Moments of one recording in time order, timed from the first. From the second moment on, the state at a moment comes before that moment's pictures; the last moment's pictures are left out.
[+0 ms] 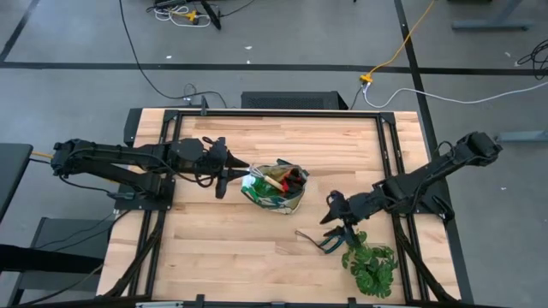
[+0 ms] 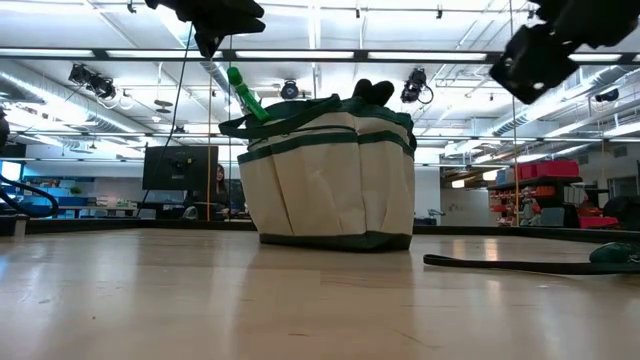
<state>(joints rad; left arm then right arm) -0.01 1.00 0.81 -0.11 -0.09 -0.20 0.44 1.14 0.67 -0.18 -0.01 0.41</state>
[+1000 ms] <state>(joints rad) -0.01 1.00 0.81 -0.11 -0.09 -0.23 0.54 1.52 0.74 -0.24 -0.01 0.42</state>
